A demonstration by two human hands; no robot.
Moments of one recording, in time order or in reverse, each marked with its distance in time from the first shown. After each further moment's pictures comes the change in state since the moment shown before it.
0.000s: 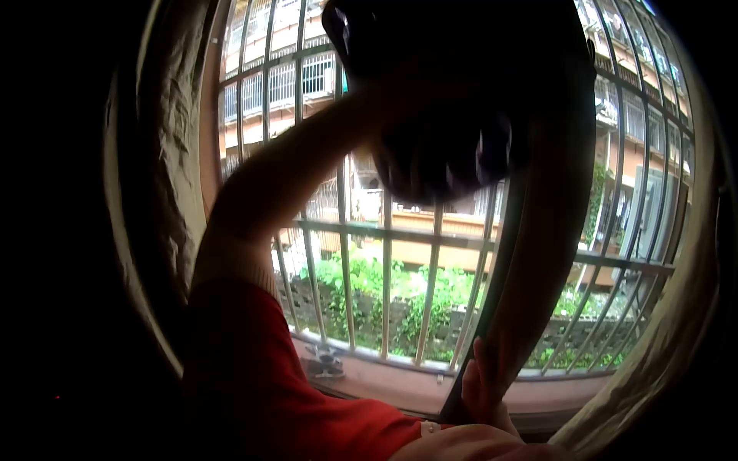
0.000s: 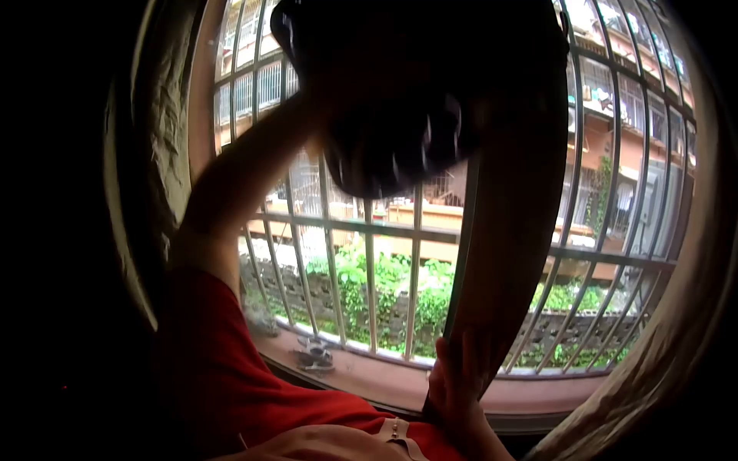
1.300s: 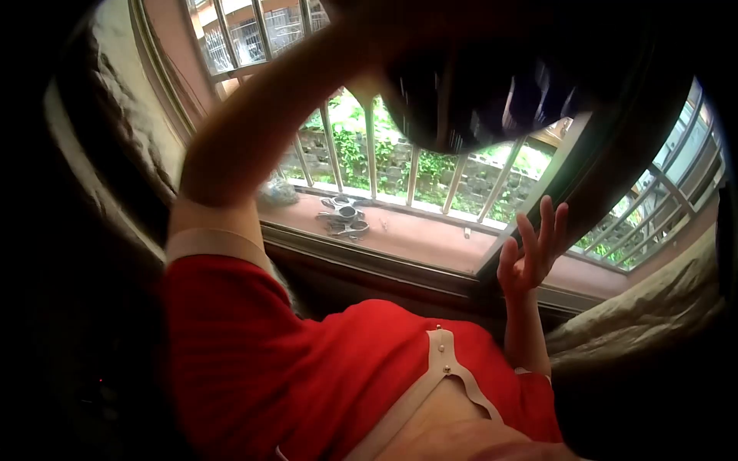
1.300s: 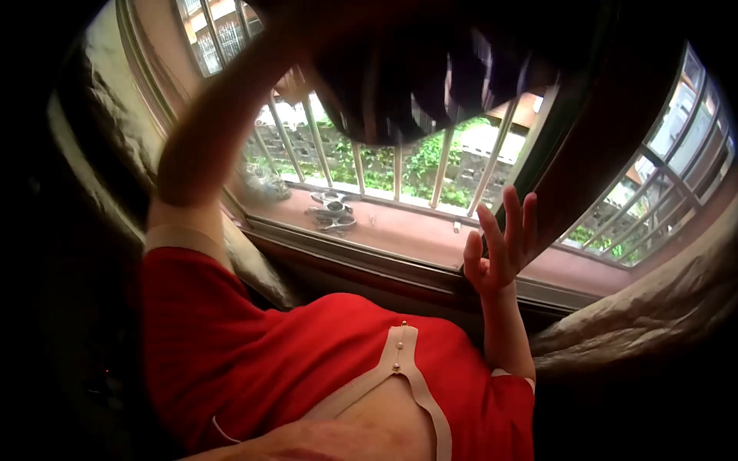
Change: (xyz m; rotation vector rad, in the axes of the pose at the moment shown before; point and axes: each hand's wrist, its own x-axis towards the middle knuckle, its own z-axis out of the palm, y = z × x) left_hand -0.176 0.048 0.023 -0.155 0.109 -0.272; right_hand -0.003 -0.034 0.020 0.028 -0.052 -0.028
